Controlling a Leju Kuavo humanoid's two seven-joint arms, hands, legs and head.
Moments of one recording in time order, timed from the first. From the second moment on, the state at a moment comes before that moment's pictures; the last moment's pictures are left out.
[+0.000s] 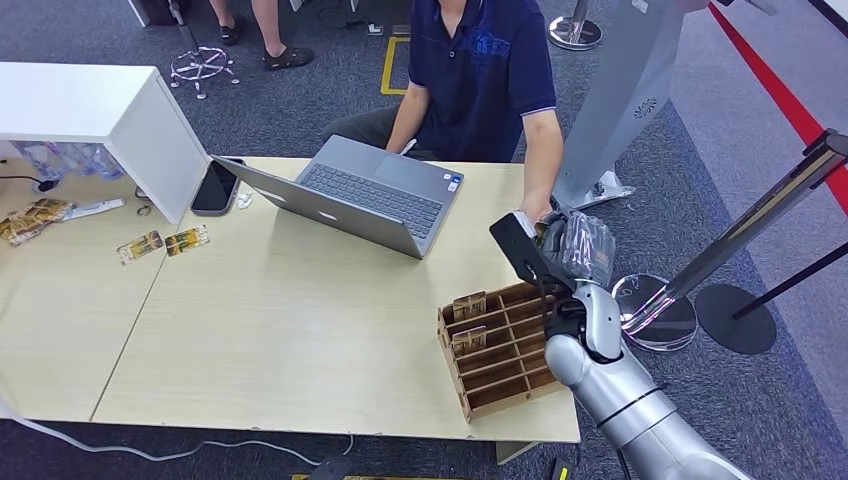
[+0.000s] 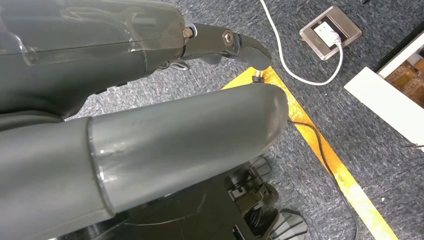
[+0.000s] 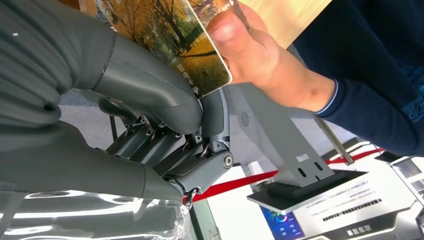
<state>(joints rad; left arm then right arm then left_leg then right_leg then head) -0.22 -0.04 -1.15 -0.22 0.47 0.34 -0.05 -0.52 -0.18 0.75 -1.21 0.70 -0.67 0.44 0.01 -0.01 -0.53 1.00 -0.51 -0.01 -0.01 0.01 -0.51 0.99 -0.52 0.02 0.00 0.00</state>
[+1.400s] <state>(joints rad) -0.22 -0.04 -1.15 -0.22 0.47 0.35 -0.05 -0.53 -0.16 0.78 -1.17 0.74 -0.69 0.43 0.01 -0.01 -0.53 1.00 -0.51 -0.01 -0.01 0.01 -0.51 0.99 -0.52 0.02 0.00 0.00</state>
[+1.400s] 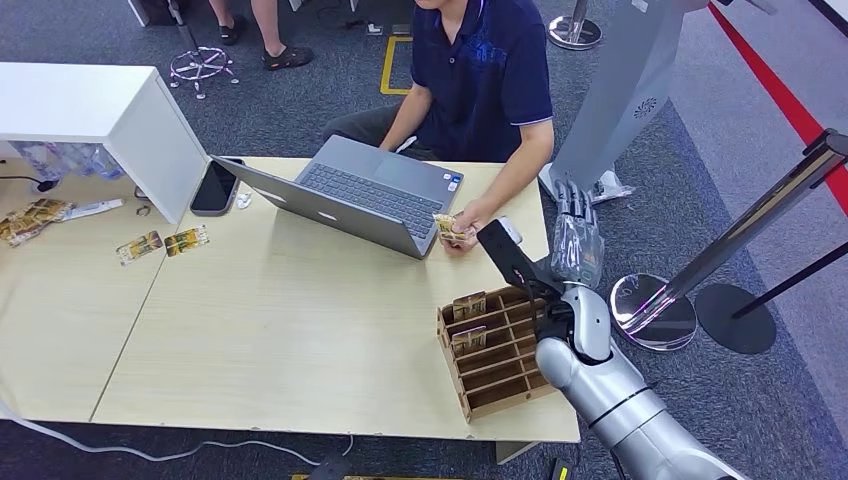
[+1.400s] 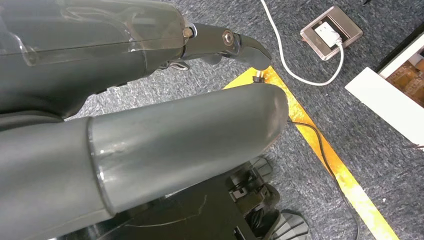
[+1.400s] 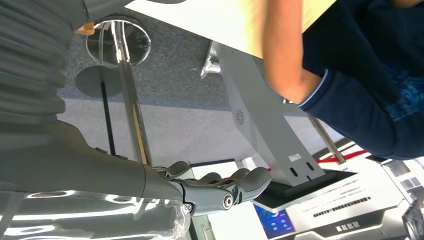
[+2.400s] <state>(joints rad) -0.15 -0.03 -1.14 -0.22 0.55 0.42 -0.10 -0.10 -0.06 0.60 -1.52 0.76 -0.70 0.05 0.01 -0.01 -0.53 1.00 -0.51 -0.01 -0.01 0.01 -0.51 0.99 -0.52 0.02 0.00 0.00</state>
